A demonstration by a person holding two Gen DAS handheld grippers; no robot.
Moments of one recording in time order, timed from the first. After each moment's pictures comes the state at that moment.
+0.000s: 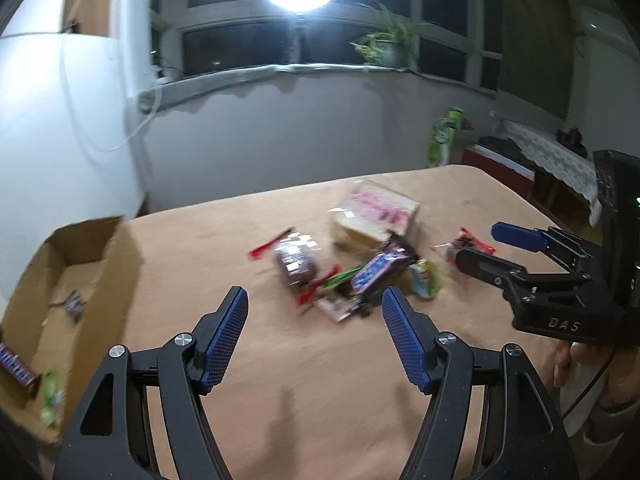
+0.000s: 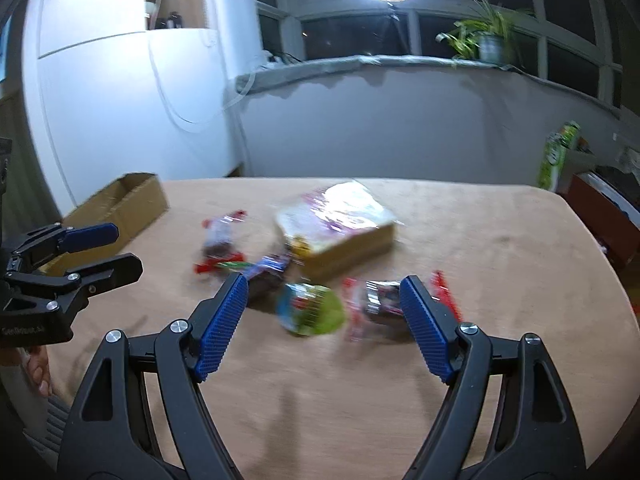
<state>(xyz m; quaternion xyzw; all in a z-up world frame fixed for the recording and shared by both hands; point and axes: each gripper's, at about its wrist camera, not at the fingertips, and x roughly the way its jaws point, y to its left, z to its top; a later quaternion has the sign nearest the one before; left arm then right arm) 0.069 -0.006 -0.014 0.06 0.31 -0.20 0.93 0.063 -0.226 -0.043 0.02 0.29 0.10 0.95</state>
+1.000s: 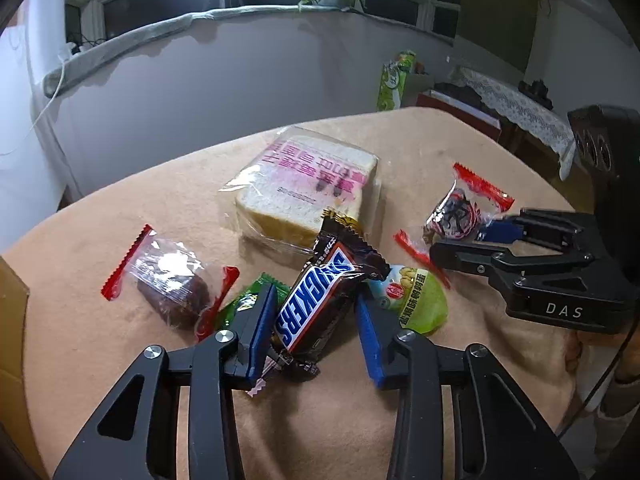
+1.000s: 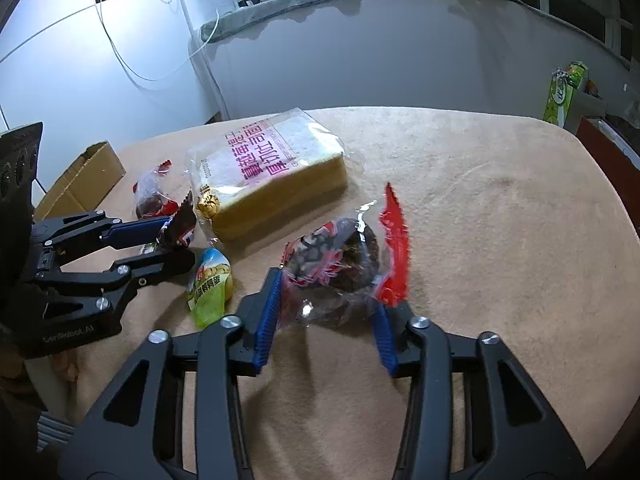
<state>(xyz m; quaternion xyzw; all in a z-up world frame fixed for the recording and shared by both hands) 0.129 -0.067 -0.060 0.09 0.39 -0.29 0.87 0.111 -0.264 -0.080 0.05 0.38 0.11 0.92</state>
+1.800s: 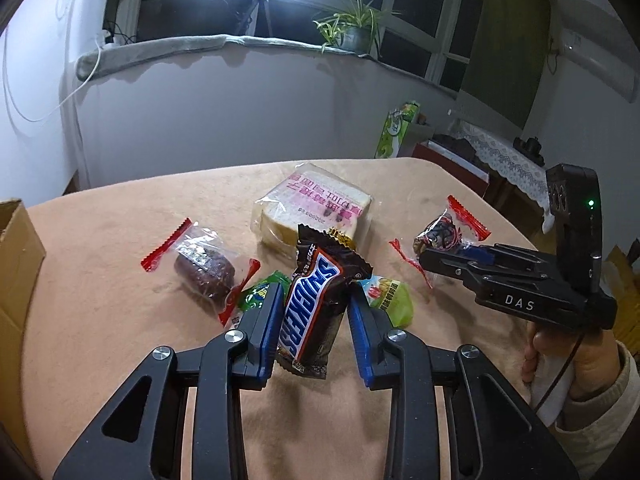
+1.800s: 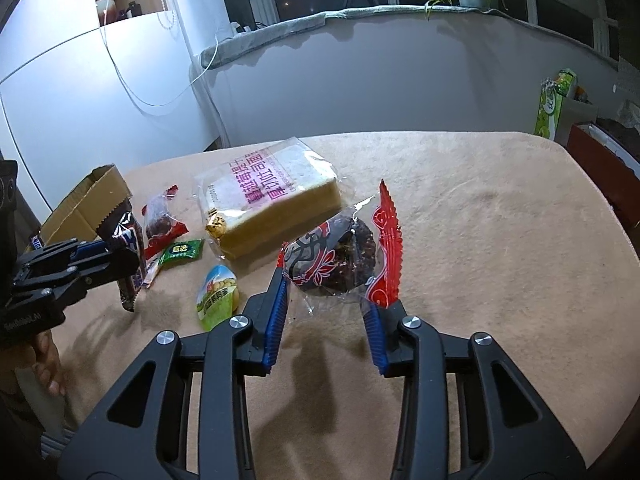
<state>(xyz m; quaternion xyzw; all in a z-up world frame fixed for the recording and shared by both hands) 0.105 -0.028 -0.038 0.00 0.35 -0.29 0.89 0.094 -0.269 -0.066 0.06 0.34 0.10 0.93</state>
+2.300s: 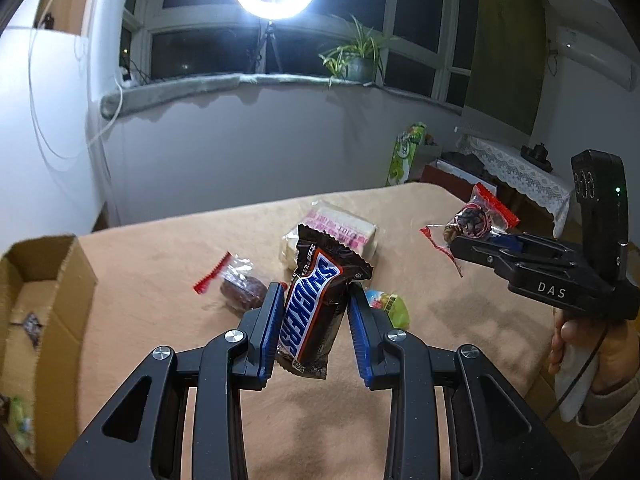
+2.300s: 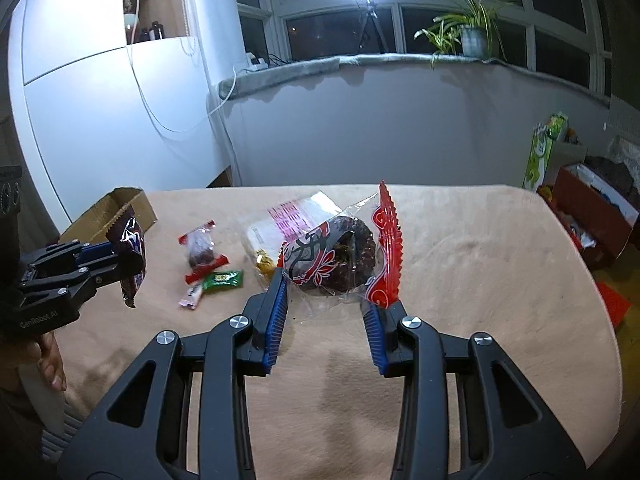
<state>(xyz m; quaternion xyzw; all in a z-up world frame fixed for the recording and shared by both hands) 0.074 -0.011 0.001 0.03 0.30 -0.26 0.92 0.053 -0.250 -0.009 0.04 0.28 0.10 0.95</state>
